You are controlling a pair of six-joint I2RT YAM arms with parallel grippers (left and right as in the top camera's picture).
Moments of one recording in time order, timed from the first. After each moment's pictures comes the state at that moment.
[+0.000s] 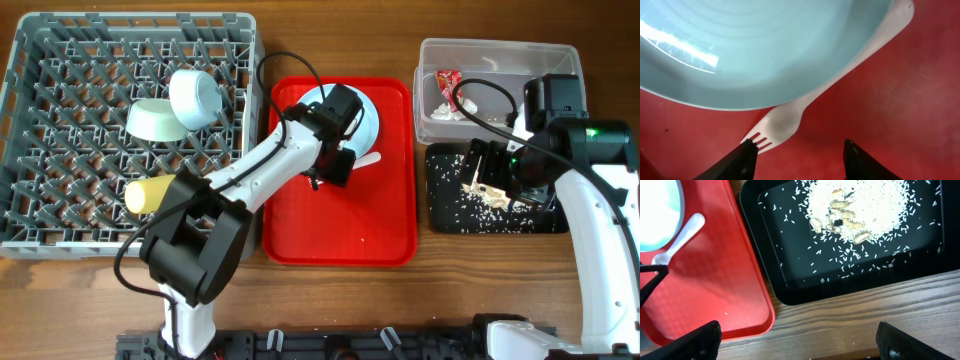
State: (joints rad) left arm -0.62 1.99 1.44 -0.84 0.08 -0.25; right arm -0.03 1.37 1.31 -1.35 -0.06 0.28
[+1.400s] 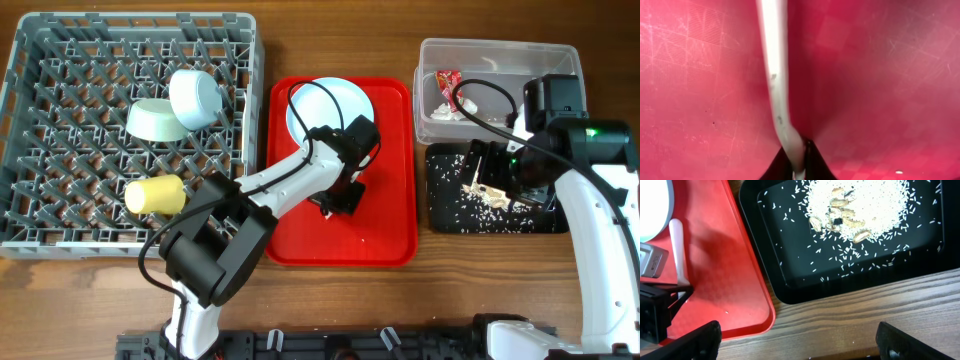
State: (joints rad) left arm -0.73 2.04 1.38 -0.90 0.10 -0.23; right arm -0.03 1.37 1.31 -1.35 -0.06 0.28
